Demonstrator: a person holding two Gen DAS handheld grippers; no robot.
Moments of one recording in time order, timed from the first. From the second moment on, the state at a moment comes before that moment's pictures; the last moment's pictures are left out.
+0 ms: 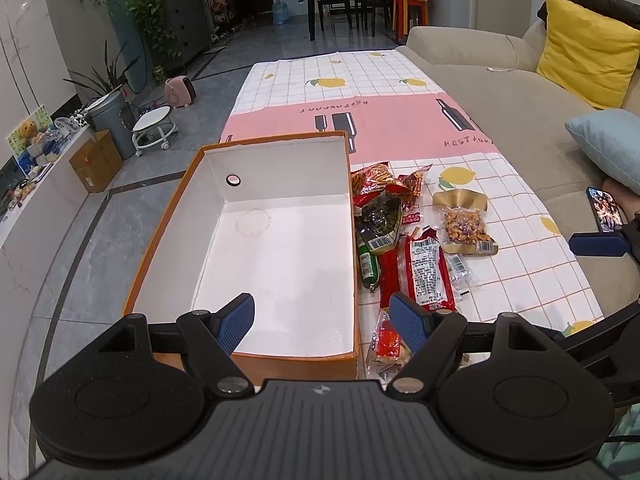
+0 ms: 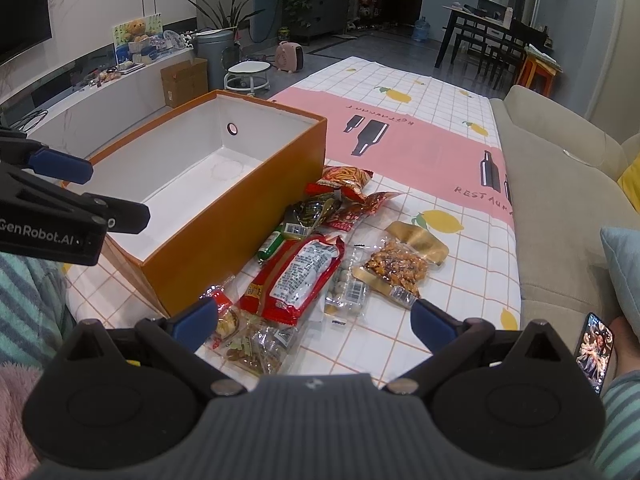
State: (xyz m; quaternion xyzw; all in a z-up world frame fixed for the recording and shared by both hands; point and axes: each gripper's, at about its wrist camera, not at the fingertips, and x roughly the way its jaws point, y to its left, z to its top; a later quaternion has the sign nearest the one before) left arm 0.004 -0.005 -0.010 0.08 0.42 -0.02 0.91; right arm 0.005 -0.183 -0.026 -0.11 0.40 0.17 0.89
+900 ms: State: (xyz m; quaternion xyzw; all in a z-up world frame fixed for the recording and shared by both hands) left arm 0.005 -0.004 -0.015 0.08 0.42 -0.02 0.90; right arm 0.005 -0.183 -0.026 -0.11 0.40 0.17 0.89
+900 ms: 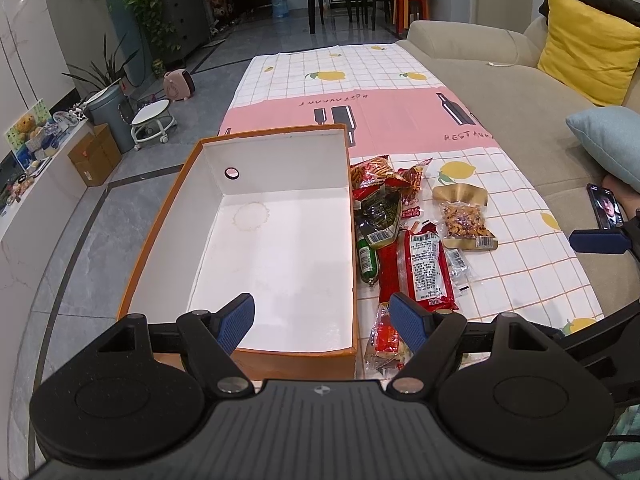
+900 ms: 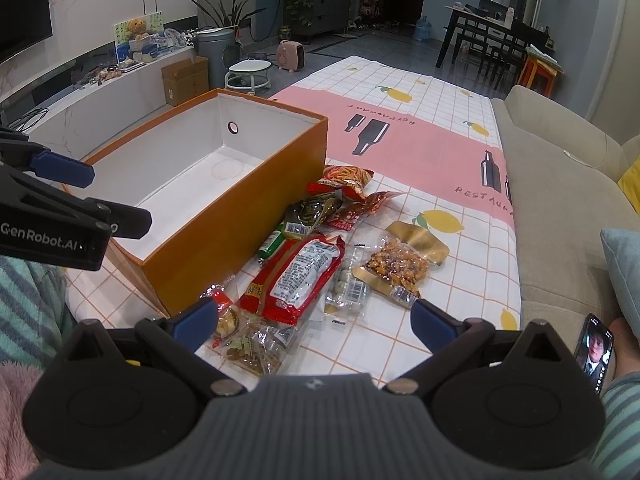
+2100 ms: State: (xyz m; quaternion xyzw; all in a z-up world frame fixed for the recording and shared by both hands) left arm 0.011 -0.011 -0.013 0.05 0.43 -0.08 0.90; right arm 0.013 -0.195 -0.038 -0.07 0.42 0.18 0.89
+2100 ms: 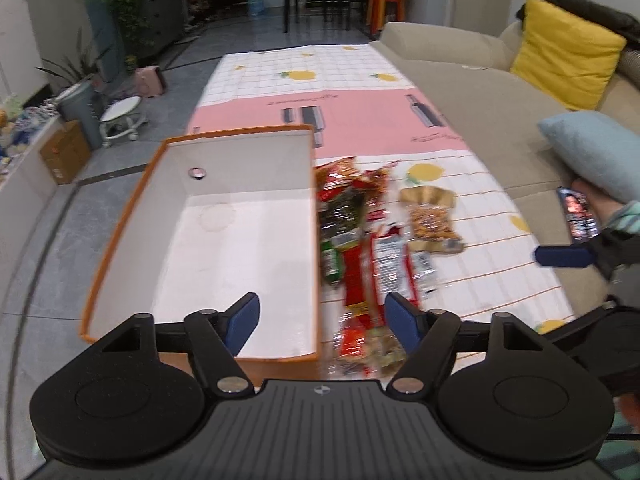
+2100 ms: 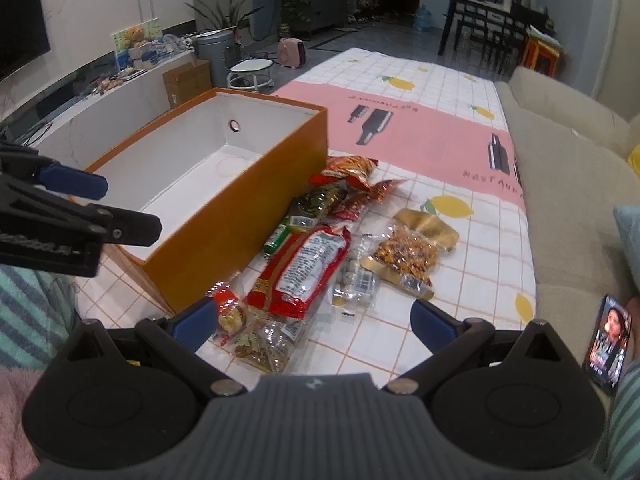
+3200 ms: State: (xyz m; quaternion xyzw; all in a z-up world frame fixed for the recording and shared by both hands) left arm 0.143 -0.101 -0.112 0.08 0.59 -0.08 0.80; right arm 0.119 -0.230 -0.127 -0.16 0.42 0.21 0.87
